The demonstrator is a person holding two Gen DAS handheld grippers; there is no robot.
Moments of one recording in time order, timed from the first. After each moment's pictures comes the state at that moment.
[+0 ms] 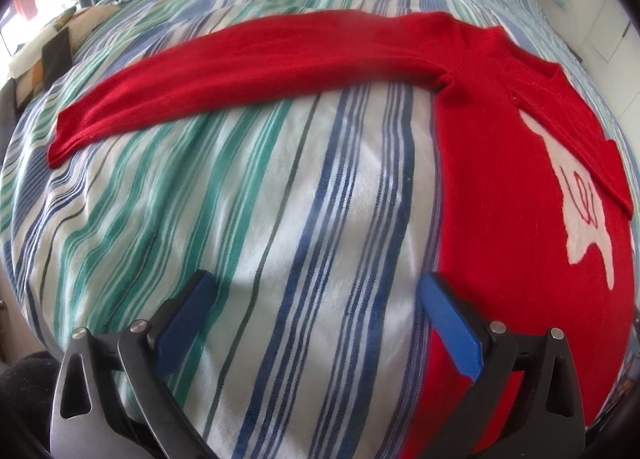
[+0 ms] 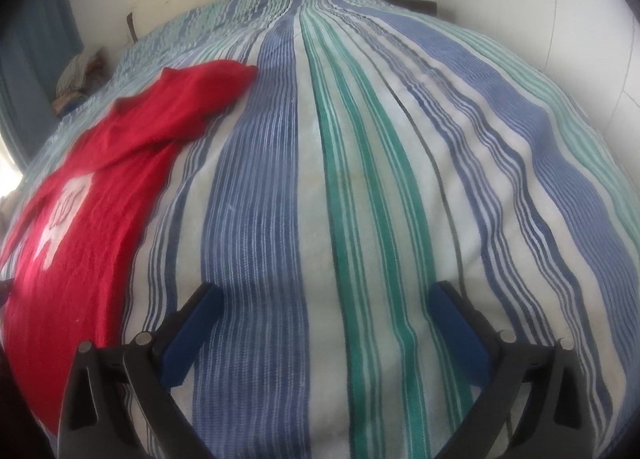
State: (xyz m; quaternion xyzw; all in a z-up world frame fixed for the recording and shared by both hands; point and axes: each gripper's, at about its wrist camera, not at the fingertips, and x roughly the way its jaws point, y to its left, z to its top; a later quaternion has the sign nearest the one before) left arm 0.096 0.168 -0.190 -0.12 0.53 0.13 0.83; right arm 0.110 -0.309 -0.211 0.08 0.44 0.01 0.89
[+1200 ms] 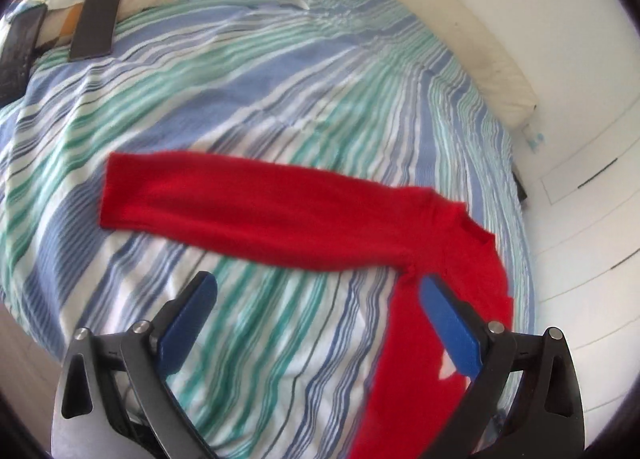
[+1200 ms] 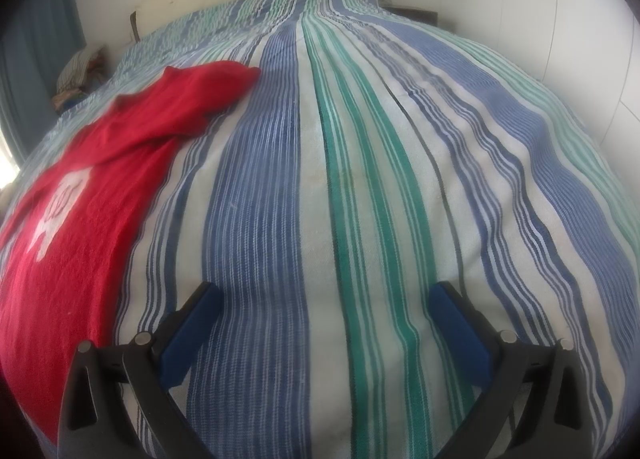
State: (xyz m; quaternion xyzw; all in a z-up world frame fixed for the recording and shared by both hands) left arm 0.087 0.320 -0.088 -0.36 0.40 0.10 0.84; right arm 0.106 -0.303 -0.214 0.07 0.43 0.01 0.90
